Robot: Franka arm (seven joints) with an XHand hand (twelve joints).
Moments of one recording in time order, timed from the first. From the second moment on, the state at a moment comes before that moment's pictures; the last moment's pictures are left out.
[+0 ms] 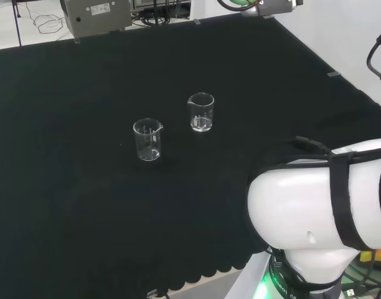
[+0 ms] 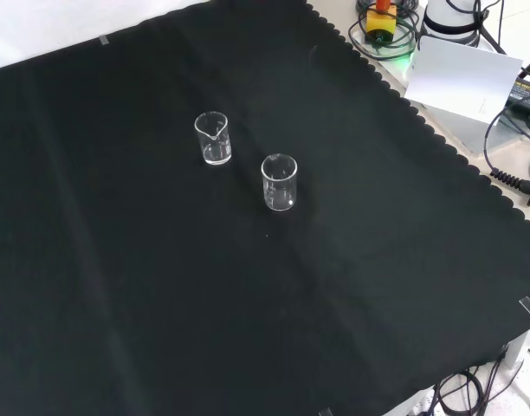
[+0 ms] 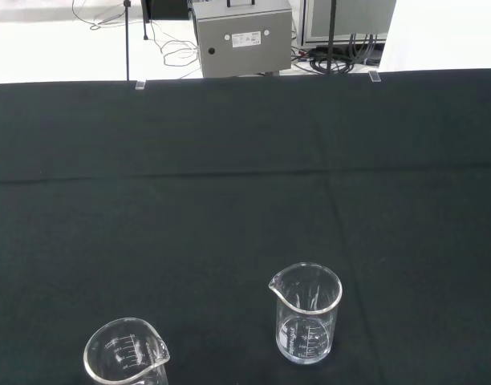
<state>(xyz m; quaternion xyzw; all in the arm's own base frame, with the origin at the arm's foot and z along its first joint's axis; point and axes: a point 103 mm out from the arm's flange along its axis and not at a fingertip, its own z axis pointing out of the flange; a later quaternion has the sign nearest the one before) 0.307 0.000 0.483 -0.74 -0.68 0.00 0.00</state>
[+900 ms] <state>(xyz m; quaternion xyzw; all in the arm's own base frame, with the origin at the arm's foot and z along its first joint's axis) 0.329 -0.034 0.468 -0.75 -0.67 0.00 0.02</state>
